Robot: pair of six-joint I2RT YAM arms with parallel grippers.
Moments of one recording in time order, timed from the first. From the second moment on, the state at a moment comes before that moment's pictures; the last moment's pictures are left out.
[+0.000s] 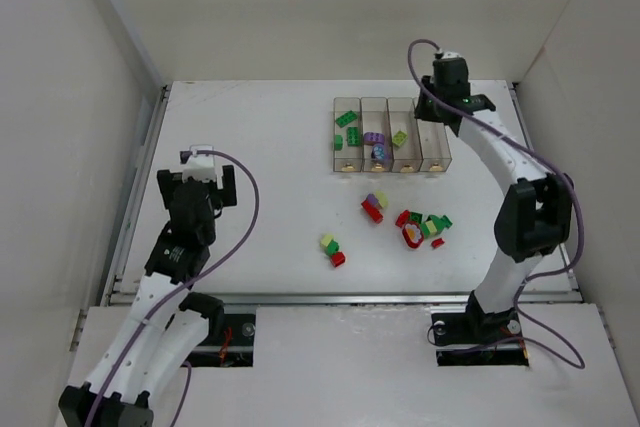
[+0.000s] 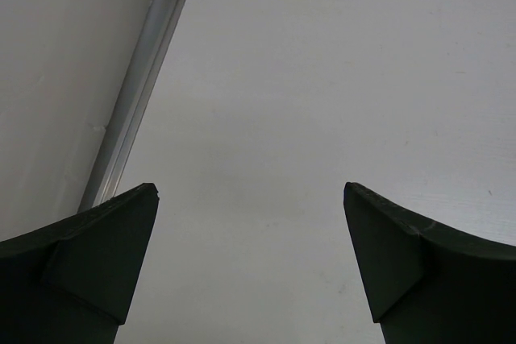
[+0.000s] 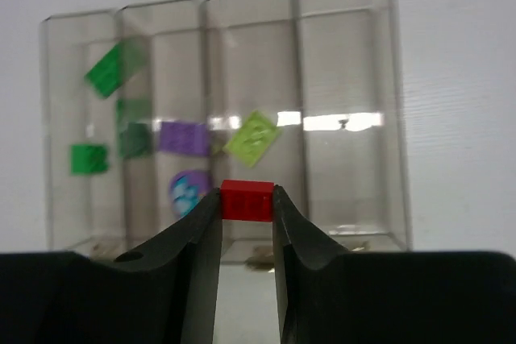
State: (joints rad) left arm -0.30 0.62 0.58 -0.25 -0.52 0.02; right arm 0.27 1.76 1.57 -0.46 0.12 0.29
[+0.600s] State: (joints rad) left arm -0.30 1.03 0.74 -0.18 -0.33 0.15; right arm 0.07 2.10 1.74 -0.51 0.06 0.25
